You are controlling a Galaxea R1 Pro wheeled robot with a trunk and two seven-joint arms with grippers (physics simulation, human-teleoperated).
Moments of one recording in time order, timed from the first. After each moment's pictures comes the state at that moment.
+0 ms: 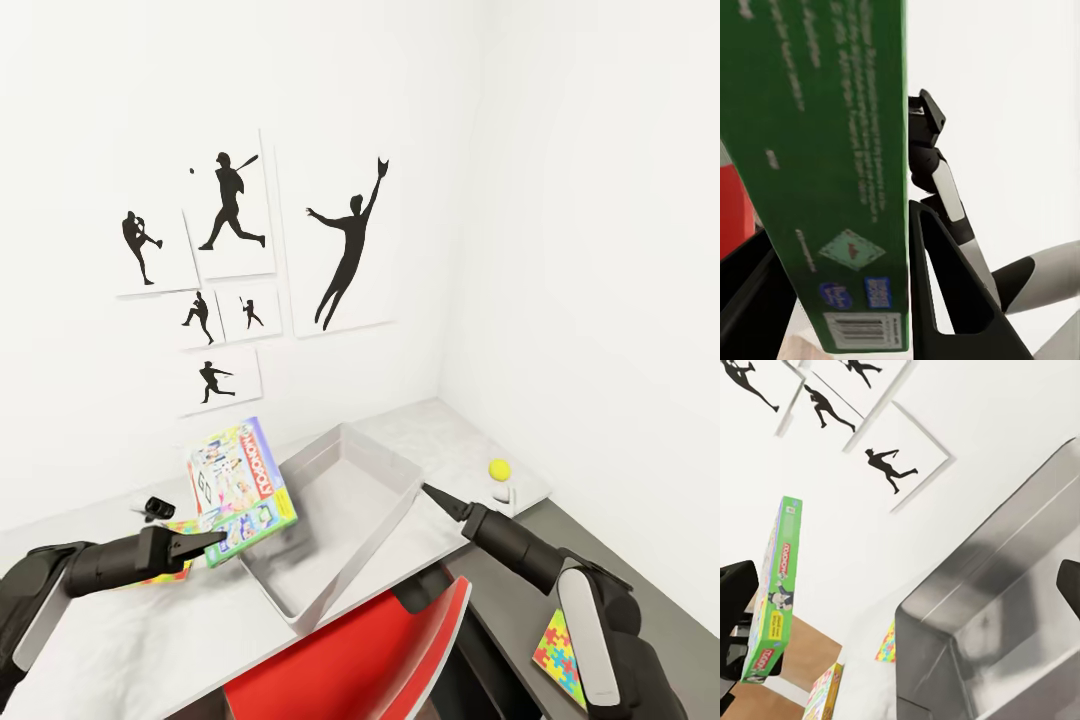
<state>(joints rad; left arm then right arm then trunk) -0.39 0.39 0.09 -1.18 0.42 1.03 -1.57 -0.27 0.08 -0.26 -1.55 -0.44 0.79 0.81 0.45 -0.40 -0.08</state>
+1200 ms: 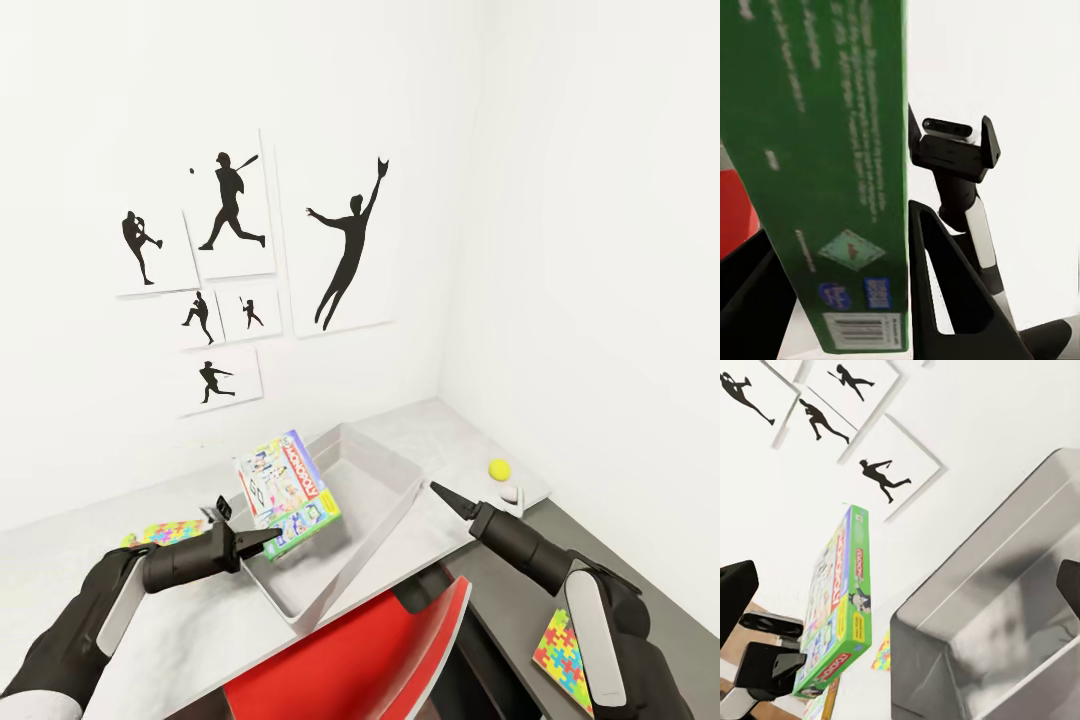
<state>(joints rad) -0.45 0.19 0.09 -1.04 0.42 1.04 -1.34 -0.27 0.08 -0.30 -1.54 -0.45 0.79 0.81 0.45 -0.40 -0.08</state>
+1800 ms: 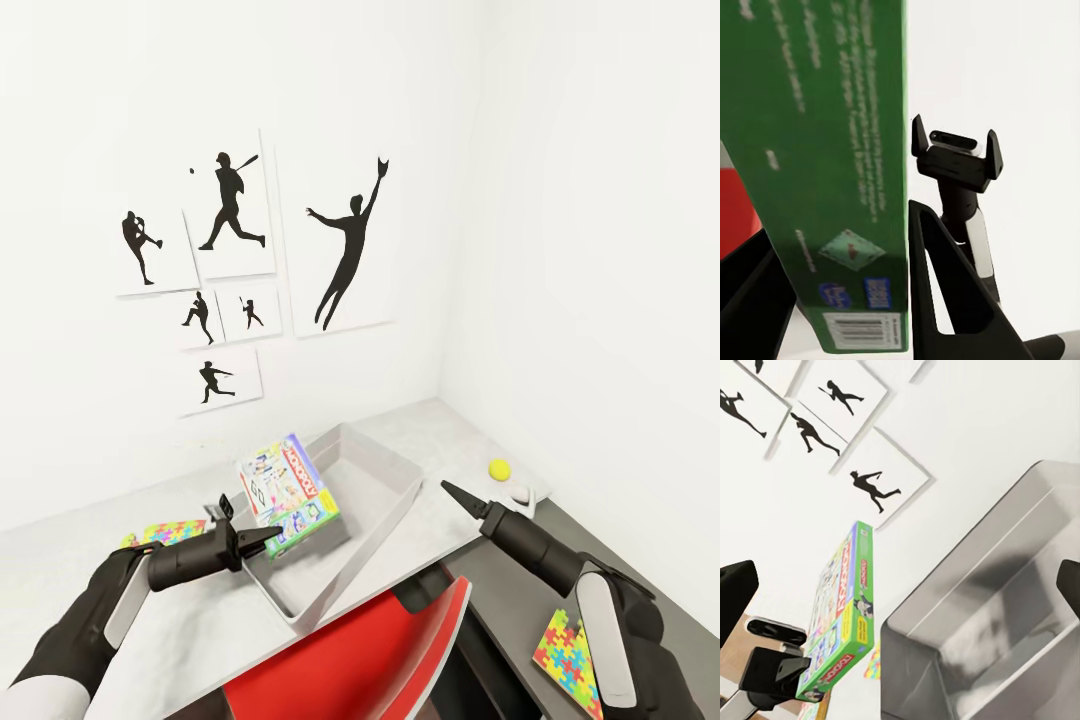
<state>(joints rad) -0.49 0.19 0.09 -0.94 0.42 1.04 -1.34 -0.27 0.07 -0.34 -1.54 -0.45 0.79 0.82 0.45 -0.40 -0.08</state>
